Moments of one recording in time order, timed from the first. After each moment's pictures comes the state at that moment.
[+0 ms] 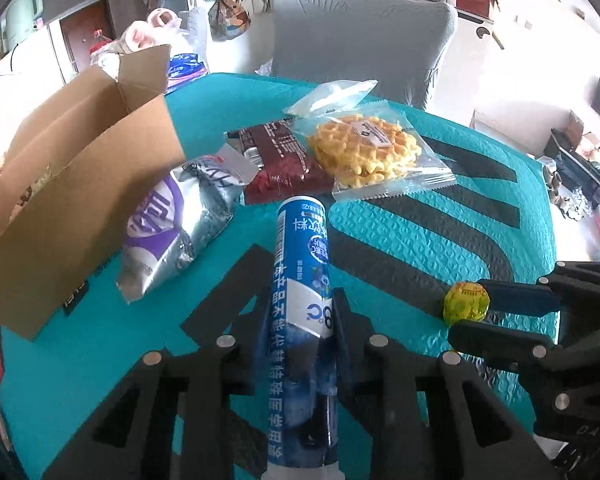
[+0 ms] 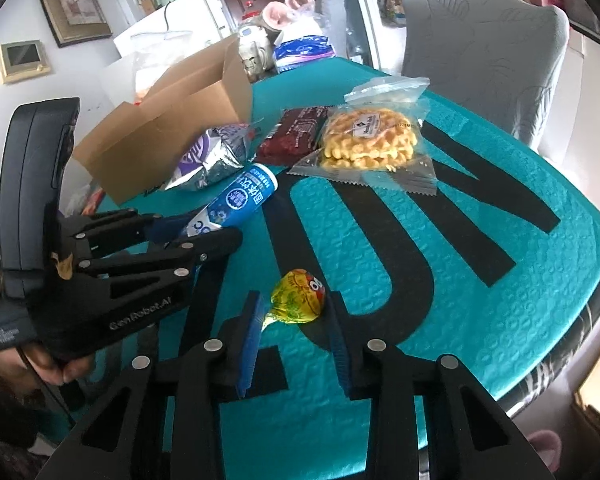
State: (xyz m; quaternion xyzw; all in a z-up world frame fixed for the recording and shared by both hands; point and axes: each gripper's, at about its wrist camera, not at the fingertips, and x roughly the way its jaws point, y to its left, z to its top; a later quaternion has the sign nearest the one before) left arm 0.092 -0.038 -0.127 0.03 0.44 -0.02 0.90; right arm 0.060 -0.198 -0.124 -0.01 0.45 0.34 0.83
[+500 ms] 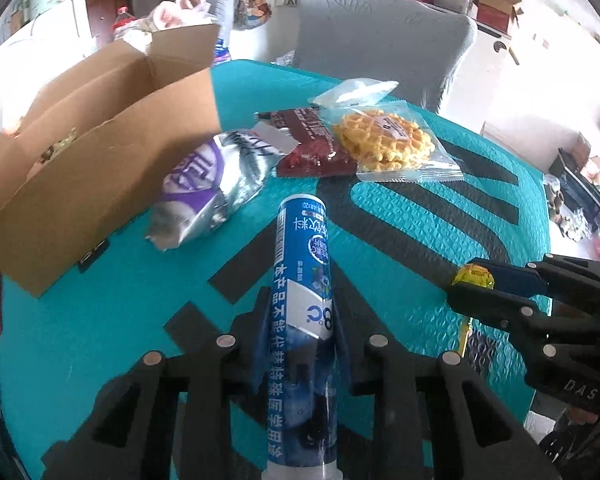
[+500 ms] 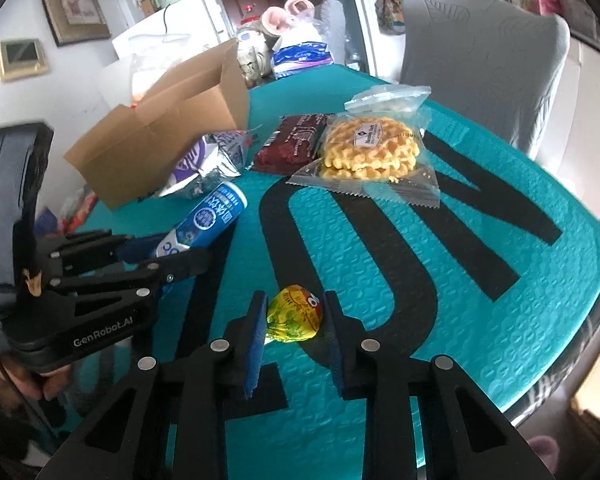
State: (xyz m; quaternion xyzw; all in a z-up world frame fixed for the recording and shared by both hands) left arm 0.062 -0.020 -0.123 -0.01 0.45 0.00 0.89; right arm 0.059 -0.197 -0.125 -0.01 0.43 0.34 0.84
